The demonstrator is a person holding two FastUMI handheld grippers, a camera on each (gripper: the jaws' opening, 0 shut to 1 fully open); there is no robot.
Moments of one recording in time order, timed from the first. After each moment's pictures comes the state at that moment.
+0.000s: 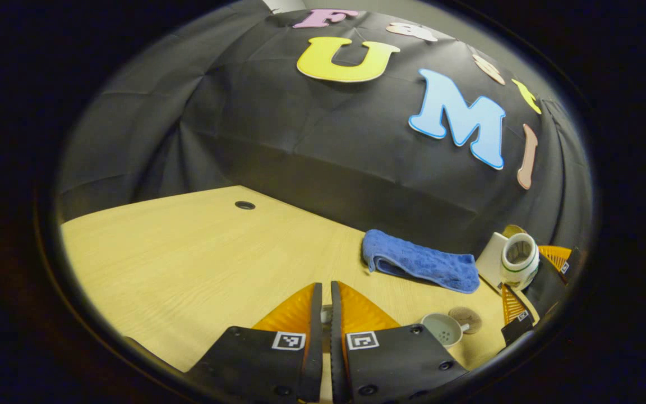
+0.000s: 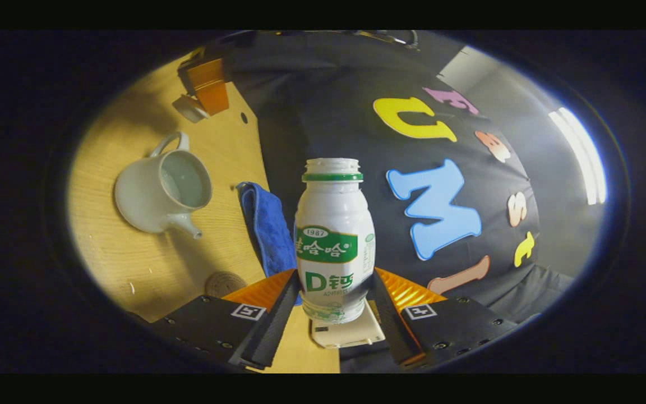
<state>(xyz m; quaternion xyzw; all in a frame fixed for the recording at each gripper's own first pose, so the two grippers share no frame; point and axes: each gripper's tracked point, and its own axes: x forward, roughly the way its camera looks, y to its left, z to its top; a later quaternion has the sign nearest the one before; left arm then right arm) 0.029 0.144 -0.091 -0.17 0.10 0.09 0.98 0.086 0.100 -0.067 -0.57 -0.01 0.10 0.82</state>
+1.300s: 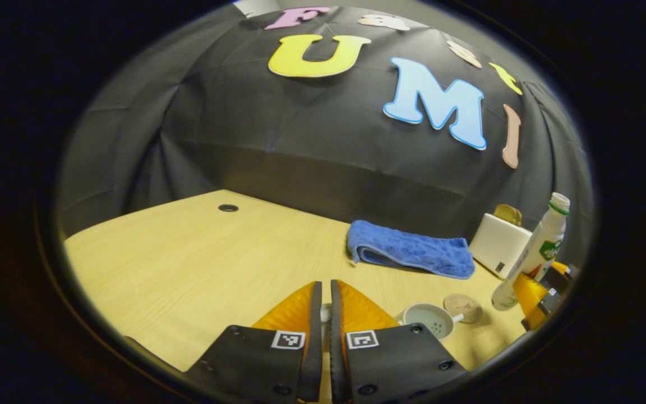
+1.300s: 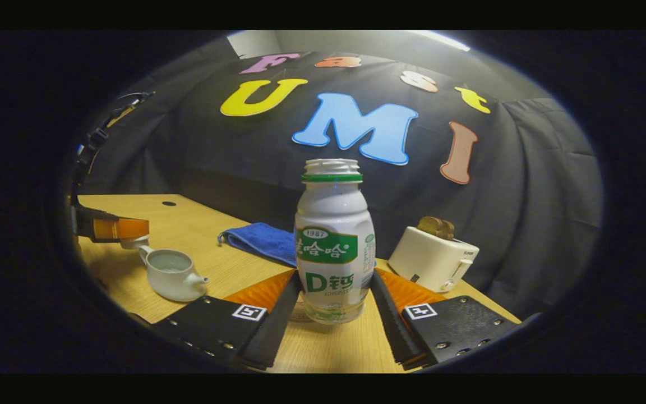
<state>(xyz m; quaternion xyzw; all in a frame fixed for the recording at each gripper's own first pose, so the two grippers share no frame) 0.034 0.114 -0.097 -0.11 0.11 0.06 0.99 0.061 0.067 -0.080 -0.15 0.09 0.05 0.98</state>
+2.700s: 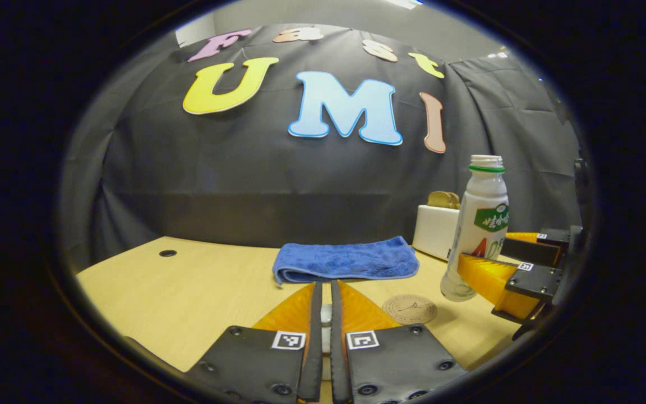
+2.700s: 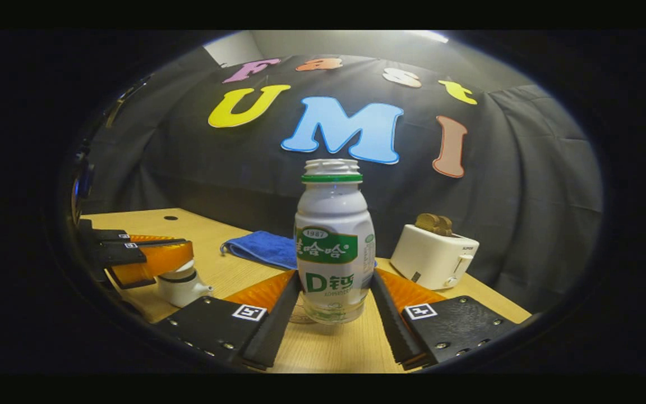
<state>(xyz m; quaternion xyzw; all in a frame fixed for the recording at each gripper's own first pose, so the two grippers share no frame) 0.040 -0.005 -0.058 -0.01 0.03 -0.07 1.00 0.054 0.053 -0.070 -0.11 0.09 0.06 0.99</state>
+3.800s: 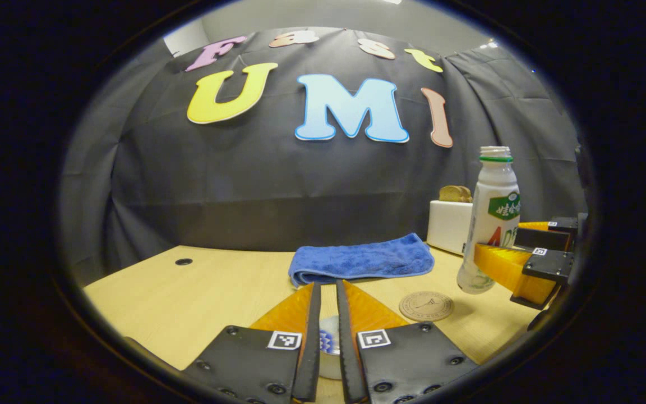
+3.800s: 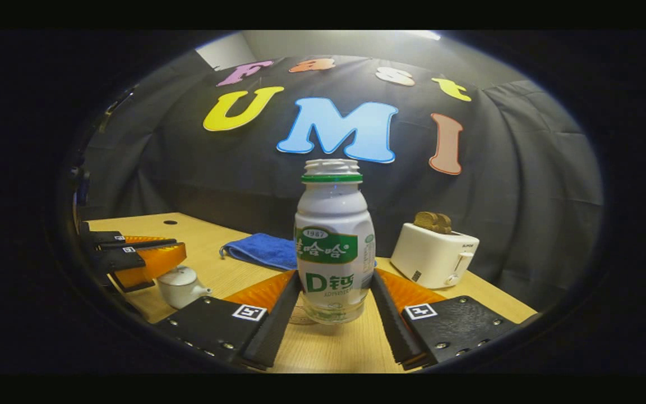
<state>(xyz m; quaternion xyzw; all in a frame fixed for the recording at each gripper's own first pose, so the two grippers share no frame) 0.036 0.014 -0.052 0.01 0.02 -0.04 1.00 0.053 0.048 -0.070 -0.09 0.09 0.06 0.99</state>
